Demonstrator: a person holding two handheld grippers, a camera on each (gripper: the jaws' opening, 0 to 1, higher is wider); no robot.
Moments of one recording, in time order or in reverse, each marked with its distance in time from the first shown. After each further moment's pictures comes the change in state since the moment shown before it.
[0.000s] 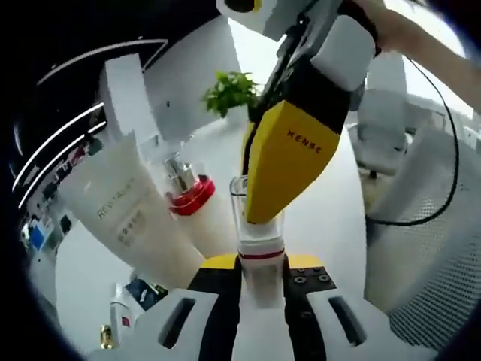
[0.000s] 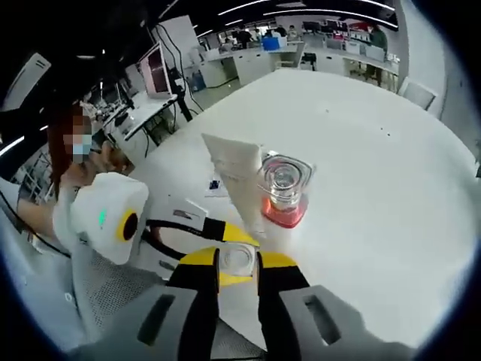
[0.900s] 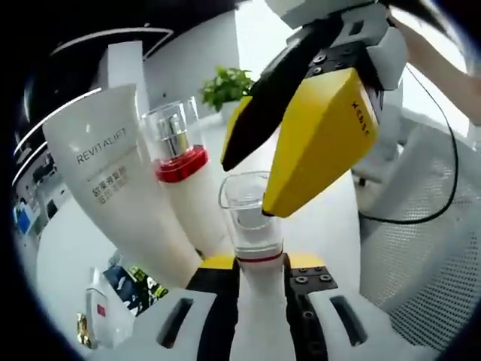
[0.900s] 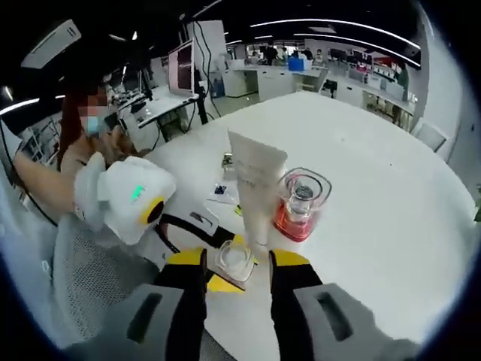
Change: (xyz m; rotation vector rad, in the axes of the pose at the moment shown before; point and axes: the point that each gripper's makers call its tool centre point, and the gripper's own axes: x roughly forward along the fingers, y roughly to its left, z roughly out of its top) left arm 0.007 -0.011 -0.017 -0.056 0.004 -0.075; right arm -0.003 0.003 -0.002 -0.215 -0.076 -0.013
